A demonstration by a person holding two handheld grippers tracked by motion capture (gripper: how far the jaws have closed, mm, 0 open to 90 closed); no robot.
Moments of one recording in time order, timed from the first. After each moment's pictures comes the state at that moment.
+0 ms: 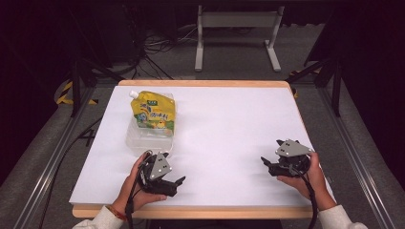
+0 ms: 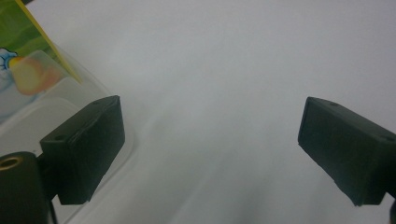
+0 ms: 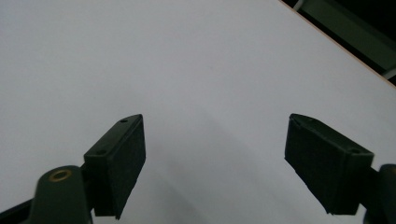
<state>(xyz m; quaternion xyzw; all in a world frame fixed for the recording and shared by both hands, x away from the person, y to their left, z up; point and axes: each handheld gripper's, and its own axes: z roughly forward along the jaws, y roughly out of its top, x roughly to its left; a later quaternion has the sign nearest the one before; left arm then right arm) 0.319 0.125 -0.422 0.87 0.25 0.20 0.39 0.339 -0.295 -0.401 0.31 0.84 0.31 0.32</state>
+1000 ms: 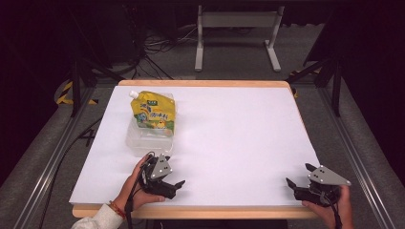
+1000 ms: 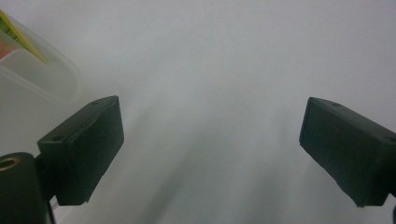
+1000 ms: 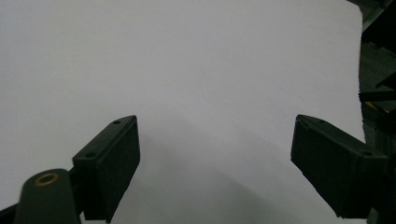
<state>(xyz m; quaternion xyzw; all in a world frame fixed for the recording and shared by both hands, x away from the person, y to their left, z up) 0.327 0.126 -0.438 0.88 0.23 0.17 0.38 0.274 -0.365 -0.438 0.40 0.79 0.33 0.32</state>
